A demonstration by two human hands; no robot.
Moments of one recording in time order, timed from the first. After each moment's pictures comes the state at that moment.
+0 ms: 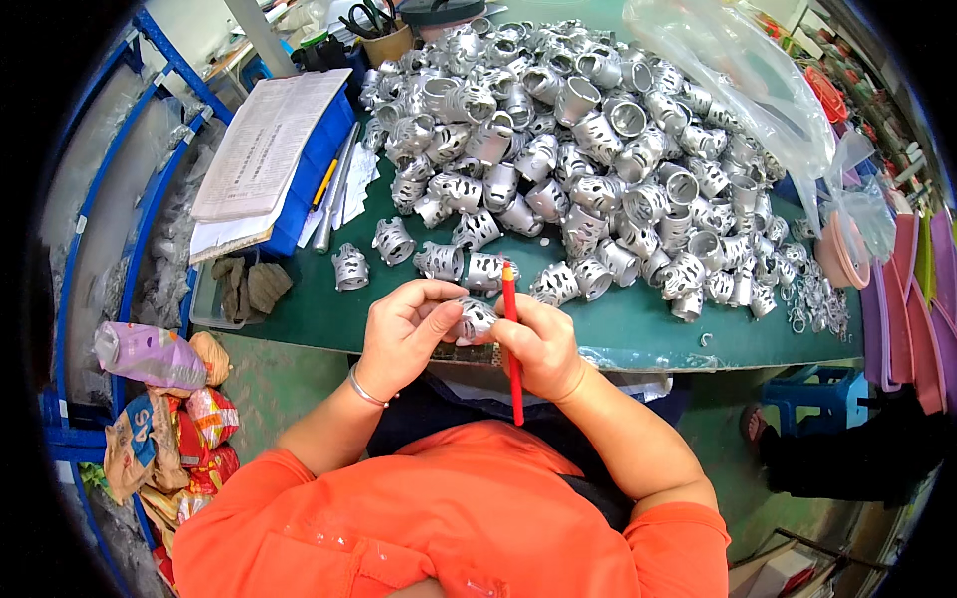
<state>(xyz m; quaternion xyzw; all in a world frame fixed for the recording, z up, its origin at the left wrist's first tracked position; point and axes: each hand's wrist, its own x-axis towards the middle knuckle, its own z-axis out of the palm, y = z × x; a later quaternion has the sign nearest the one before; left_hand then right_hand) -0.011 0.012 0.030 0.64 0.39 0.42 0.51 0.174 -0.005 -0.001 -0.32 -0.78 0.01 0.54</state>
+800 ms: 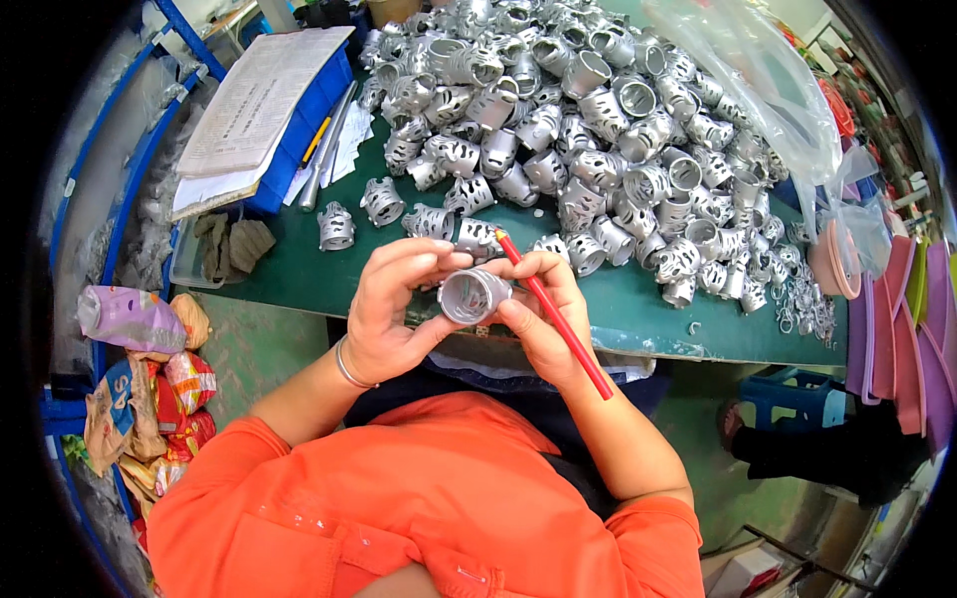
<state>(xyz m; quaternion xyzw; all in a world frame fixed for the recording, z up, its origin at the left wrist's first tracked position) -0.004 0.005 0.027 0.76 0.22 0.54 0.29 0.180 -0.026 0.009 -0.21 -0.41 0.65 0.60</state>
